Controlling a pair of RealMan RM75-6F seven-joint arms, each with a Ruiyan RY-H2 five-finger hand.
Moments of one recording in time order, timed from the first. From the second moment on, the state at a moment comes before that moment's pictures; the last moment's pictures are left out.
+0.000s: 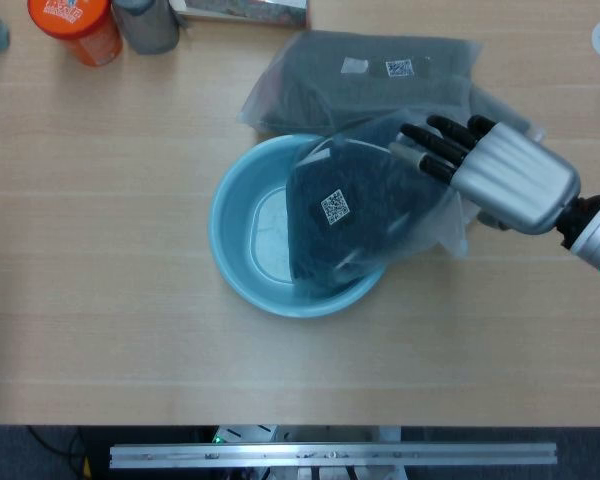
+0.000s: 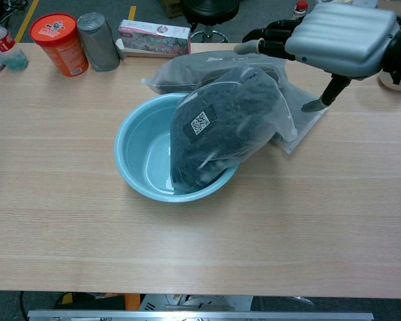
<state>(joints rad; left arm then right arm) -0.01 -0.98 -0.02 -1.74 1.52 1.55 0.03 0.80 -1.00 0.04 -1.82 -1.58 0.89 -0.35</state>
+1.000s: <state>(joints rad) 0.01 -0.98 -0.02 -1.70 1.49 1.56 -0.02 0.88 -1.35 0.06 -1.53 -1.70 0.95 -0.47</state>
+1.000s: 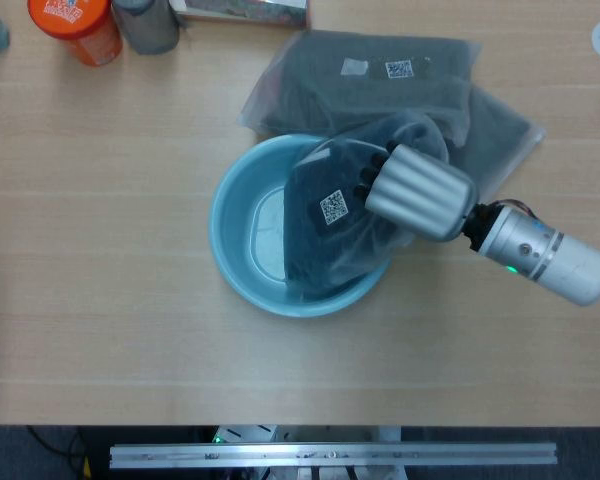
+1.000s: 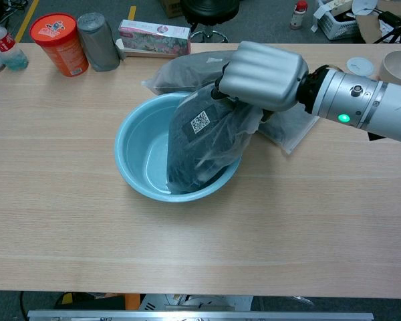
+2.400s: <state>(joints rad) -0.02 -0.98 -0.02 -1.76 1.54 1.54 0.05 0.59 -0.97 0.14 -1.59 -1.81 1.56 -0.06</state>
